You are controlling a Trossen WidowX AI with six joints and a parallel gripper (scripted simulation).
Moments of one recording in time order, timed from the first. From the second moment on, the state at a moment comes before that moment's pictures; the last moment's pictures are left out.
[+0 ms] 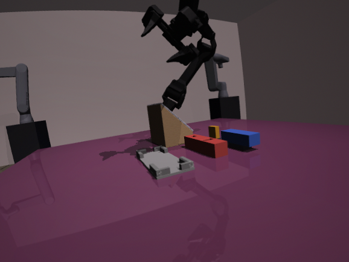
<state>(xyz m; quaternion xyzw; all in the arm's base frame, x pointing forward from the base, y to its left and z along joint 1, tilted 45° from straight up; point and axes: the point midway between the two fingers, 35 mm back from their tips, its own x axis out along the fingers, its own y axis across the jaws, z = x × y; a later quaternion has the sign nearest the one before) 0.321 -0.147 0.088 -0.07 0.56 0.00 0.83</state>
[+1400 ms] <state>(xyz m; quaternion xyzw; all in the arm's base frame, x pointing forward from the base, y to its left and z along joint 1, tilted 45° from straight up) 0.256 0.090 -0.002 0.20 0.67 0.33 0.63</state>
